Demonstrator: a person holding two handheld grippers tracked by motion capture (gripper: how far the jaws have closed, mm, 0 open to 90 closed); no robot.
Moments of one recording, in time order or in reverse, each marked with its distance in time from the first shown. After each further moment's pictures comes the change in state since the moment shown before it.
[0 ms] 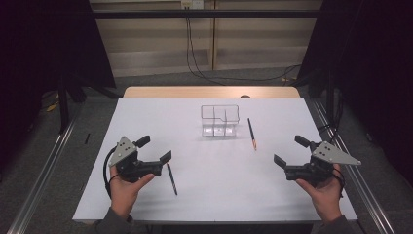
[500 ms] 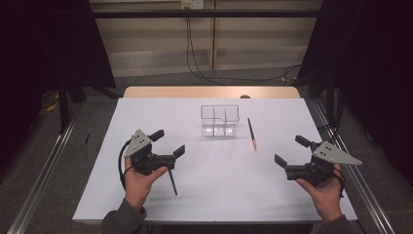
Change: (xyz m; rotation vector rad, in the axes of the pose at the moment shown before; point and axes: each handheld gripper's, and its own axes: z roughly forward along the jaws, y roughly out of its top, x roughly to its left) left arm -0.013 0.010 0.035 -0.020 -0.058 -0.008; right arm -0.002 -0.001 -0.001 0.001 -0.003 0.001
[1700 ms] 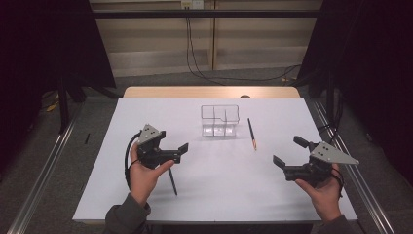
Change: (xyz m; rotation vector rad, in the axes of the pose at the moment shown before) left arm 0.001 0.009 0.017 0.223 0.094 -0.082; right arm 0.000 -0.002 0.003 0.017 0.008 -0.016
